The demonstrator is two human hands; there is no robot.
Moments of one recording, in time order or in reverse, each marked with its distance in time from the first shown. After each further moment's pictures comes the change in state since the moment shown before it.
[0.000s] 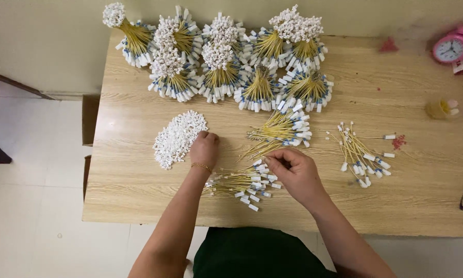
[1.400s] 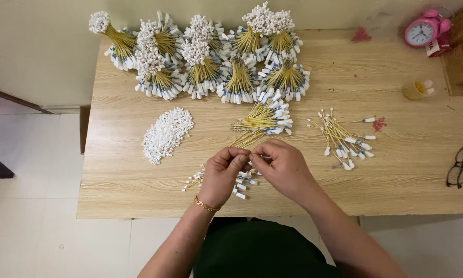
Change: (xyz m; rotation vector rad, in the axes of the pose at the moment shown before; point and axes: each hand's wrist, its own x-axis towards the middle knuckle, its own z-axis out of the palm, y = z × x) left_hand -0.134 0.145 -0.112 -1.460 -0.293 -0.076; right_hand -0.027 -0.042 -0.035 -0.251 -0.147 -0.011
